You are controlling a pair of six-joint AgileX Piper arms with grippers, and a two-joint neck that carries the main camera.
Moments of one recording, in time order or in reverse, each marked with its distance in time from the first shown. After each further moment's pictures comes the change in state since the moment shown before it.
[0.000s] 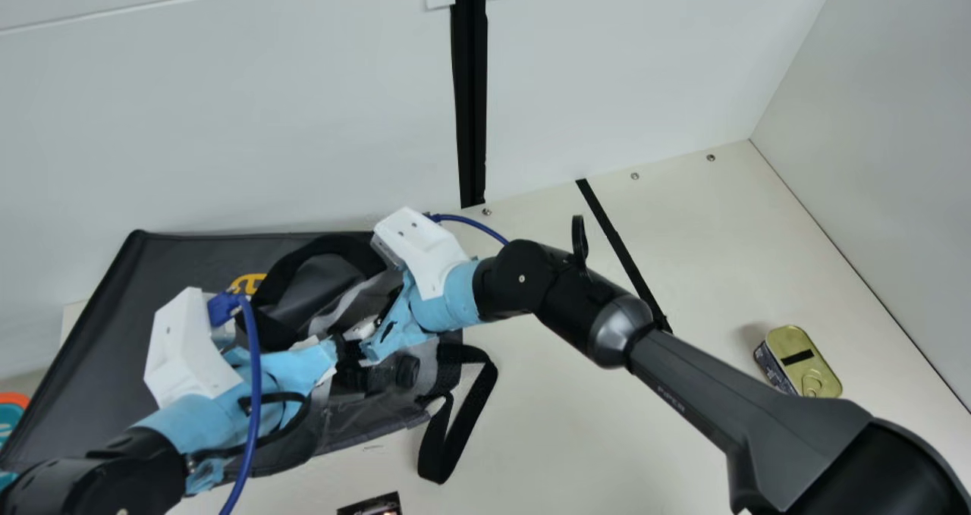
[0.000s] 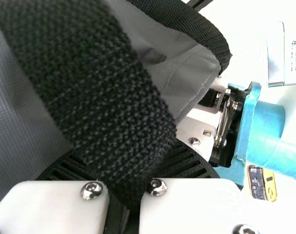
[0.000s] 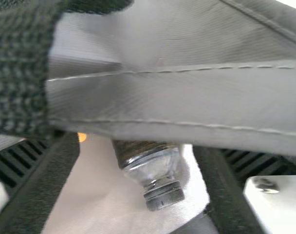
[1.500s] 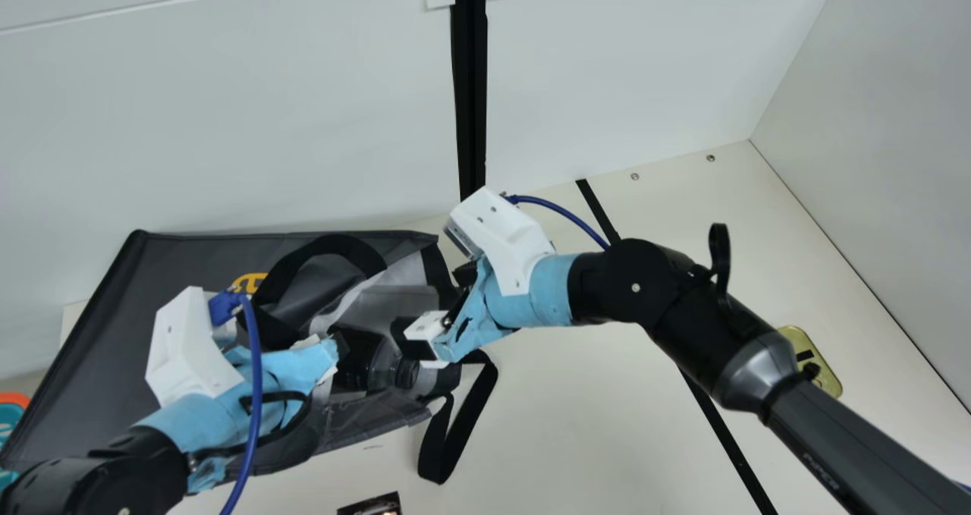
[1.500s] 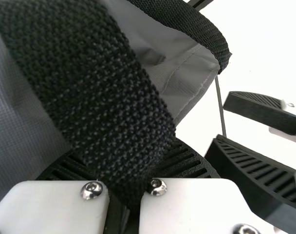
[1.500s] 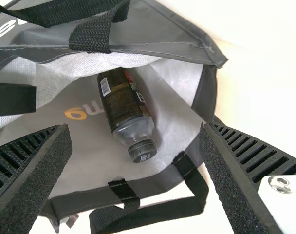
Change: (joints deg) left arm 0.0 0.0 0.0 0.1 -0.4 0.0; right arm -8.0 -16.5 8.4 -3.6 5.6 -0.7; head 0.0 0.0
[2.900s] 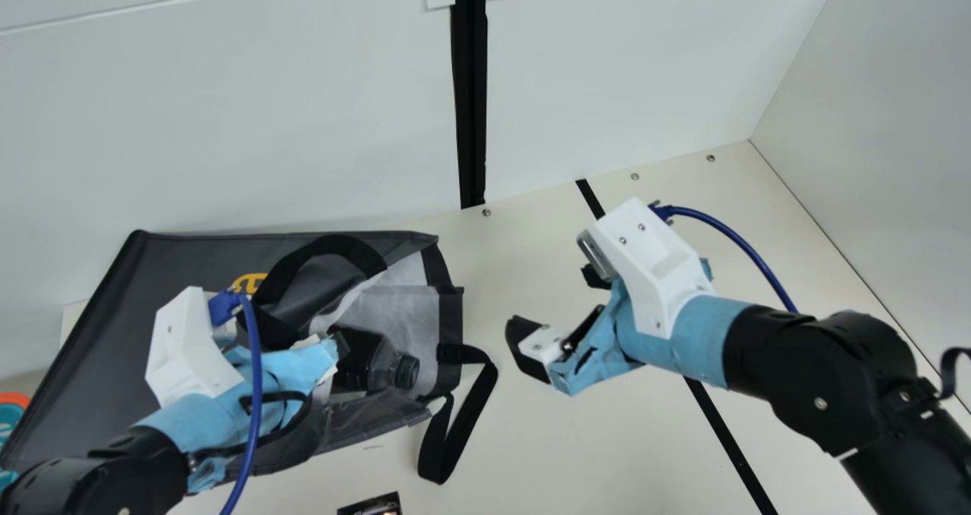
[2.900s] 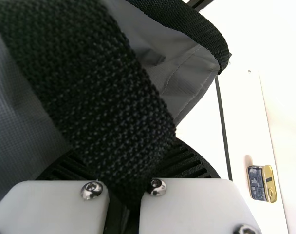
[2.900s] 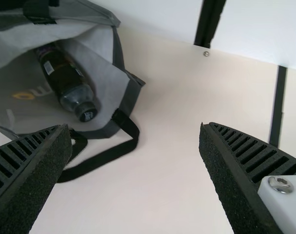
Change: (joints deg) left arm 0.0 0.0 0.0 0.0 0.0 0.0; right arm -8.8 -23.2 8.4 -20.2 6.1 15.1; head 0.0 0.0
